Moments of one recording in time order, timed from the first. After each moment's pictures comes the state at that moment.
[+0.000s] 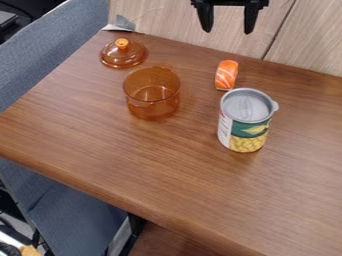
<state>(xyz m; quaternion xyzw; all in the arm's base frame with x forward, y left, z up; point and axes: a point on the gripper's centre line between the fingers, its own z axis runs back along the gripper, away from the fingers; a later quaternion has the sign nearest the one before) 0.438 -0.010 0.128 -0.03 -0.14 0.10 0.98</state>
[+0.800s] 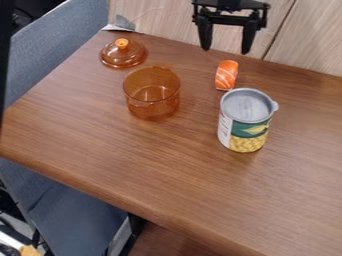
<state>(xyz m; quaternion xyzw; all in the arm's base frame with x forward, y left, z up) 0.431 -0.024 0.103 -0.02 -0.03 0.08 1.00</state>
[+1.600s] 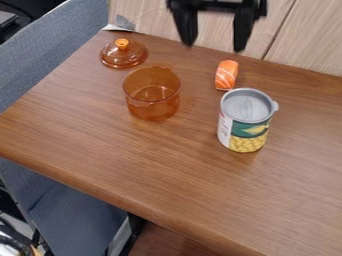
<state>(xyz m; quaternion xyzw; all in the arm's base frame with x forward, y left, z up) 0.315 -0.042 0.162 -0.04 -0.12 0.04 0.99</state>
